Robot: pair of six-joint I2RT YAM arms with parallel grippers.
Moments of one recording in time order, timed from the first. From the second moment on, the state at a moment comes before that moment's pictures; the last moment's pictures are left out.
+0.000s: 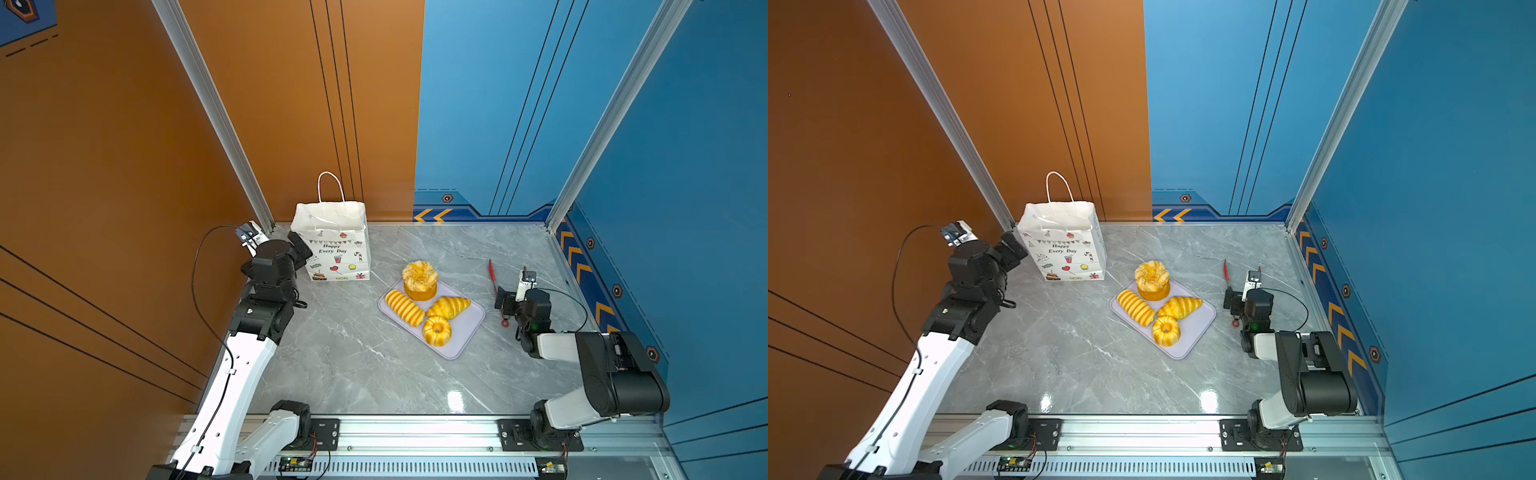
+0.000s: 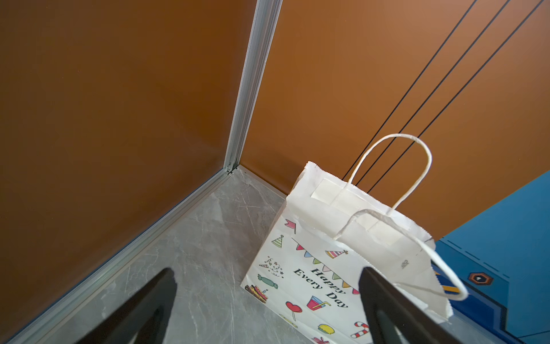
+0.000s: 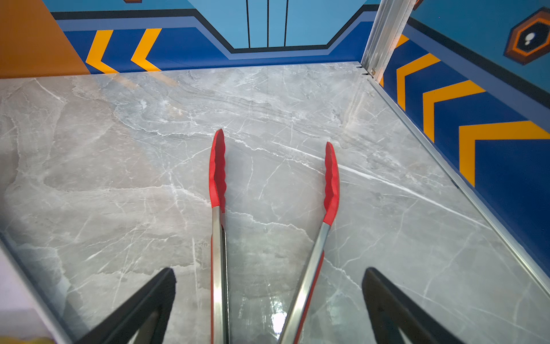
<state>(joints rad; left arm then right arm) -0.12 0.99 1.14 -0.41 -0.51 -0.54 0.02 1.51 0.39 0.71 0.14 0.05</state>
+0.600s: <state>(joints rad) 0.10 1.40 1.73 -0.74 -0.30 -0.83 0.02 1.51 0.39 0.70 0.16 0.05</state>
